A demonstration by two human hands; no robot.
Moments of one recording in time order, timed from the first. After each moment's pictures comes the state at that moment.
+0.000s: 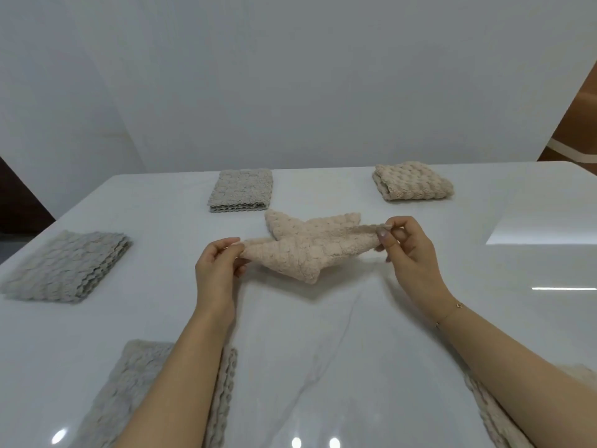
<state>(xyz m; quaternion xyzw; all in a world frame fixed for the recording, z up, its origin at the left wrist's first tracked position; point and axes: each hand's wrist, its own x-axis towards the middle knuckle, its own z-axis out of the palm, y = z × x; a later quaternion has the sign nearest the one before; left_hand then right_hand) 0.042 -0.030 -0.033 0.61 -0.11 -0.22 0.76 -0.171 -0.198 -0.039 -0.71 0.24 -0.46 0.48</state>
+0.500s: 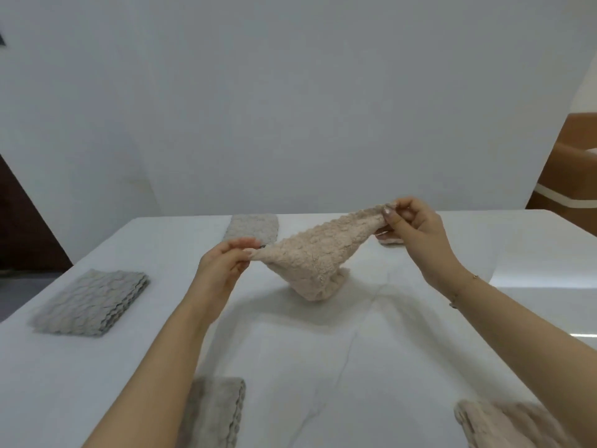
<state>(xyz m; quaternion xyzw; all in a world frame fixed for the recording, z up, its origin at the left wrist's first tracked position) 0.053 -0.019 0.049 0.59 -0.26 -0.28 0.71 -0.172 -0.212 0.073 -0.66 0.18 -0.48 0.56</state>
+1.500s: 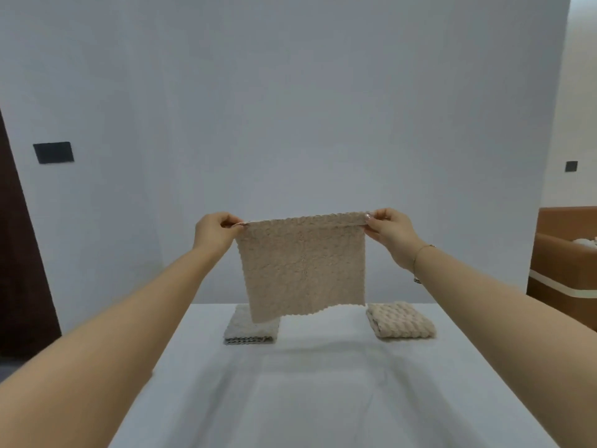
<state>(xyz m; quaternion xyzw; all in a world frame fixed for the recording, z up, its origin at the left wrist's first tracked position) 0.112 -0.070 0.231 0.73 -0.39 0.09 0.55 -0.130 -0.275 0.222 -0.63 0.22 -0.47 0.57</state>
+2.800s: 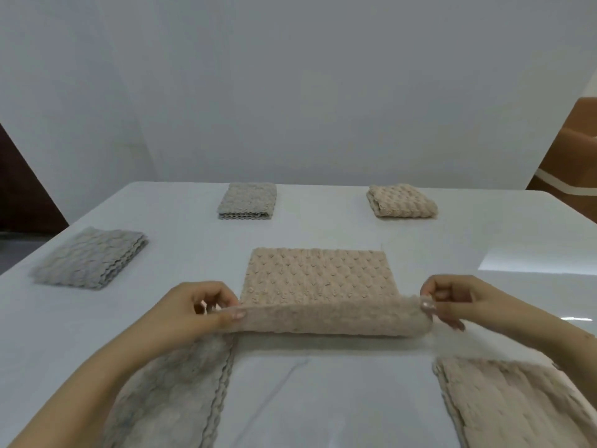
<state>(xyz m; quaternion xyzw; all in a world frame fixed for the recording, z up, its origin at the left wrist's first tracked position) 0.007 0.087 0.035 0.77 -0.47 -0.24 0.36 -0.297 -0.185 0.029 -0.81 0.23 -0.06 0.54</state>
